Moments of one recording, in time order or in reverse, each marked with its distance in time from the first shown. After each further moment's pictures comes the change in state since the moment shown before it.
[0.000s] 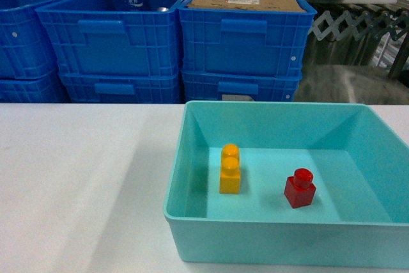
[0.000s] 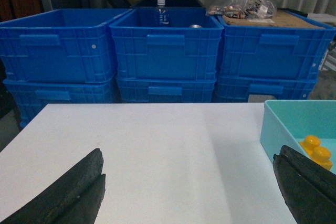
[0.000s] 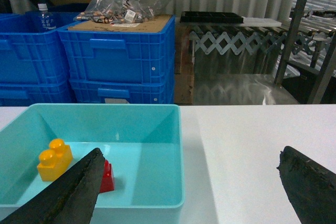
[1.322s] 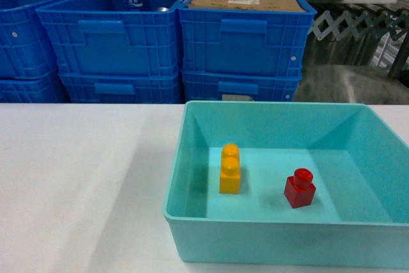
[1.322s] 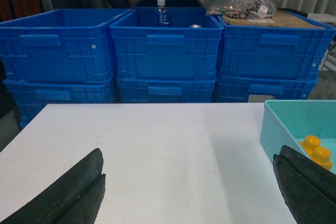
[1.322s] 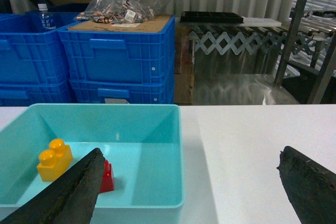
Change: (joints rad) left arm 0.000 0.000 0.000 0.000 0.000 0.000; right arm 0.000 0.000 0.000 0.000 0.000 0.000
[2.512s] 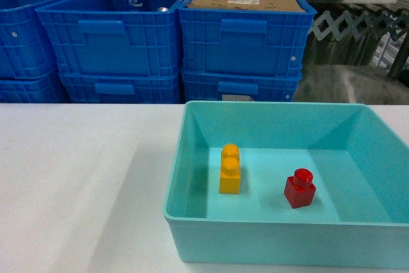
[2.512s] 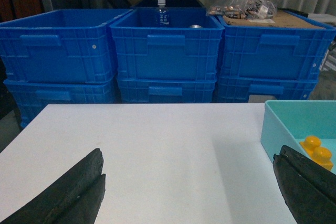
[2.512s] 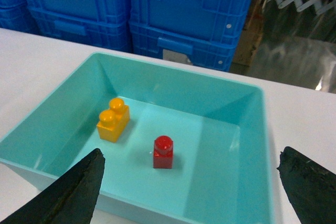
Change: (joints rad) left arm 0.000 0.000 0.000 0.000 0.000 0.000; right arm 0.317 0.882 0.280 0.332 0.064 -0.038
